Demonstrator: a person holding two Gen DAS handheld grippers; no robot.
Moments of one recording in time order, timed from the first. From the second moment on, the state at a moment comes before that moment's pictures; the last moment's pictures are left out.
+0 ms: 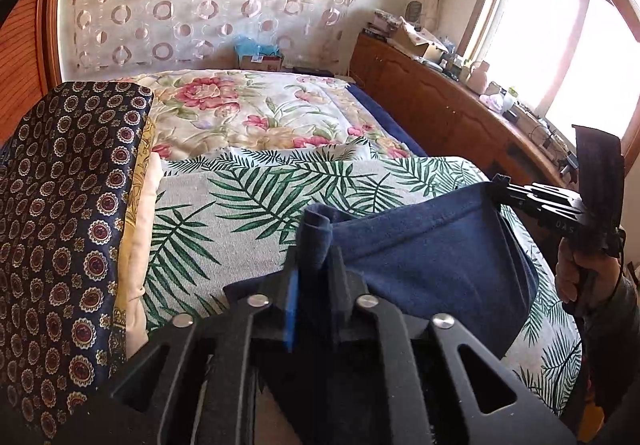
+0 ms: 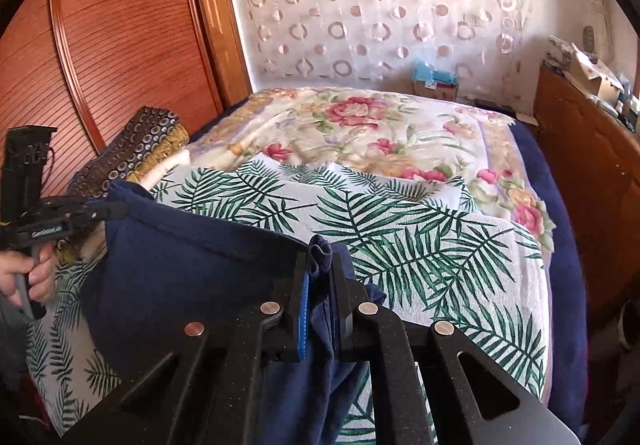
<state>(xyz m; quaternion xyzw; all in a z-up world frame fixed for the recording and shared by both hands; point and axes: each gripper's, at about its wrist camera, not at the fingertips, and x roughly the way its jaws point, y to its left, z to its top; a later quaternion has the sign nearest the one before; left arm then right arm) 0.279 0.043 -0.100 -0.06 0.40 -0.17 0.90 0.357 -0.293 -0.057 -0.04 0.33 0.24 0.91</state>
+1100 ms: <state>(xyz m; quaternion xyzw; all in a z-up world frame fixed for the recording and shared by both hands) 0.174 0.052 -0.140 -0.09 0.41 -0.16 0.89 0.289 -0.305 -0.063 0.01 0.35 0.23 0.91</state>
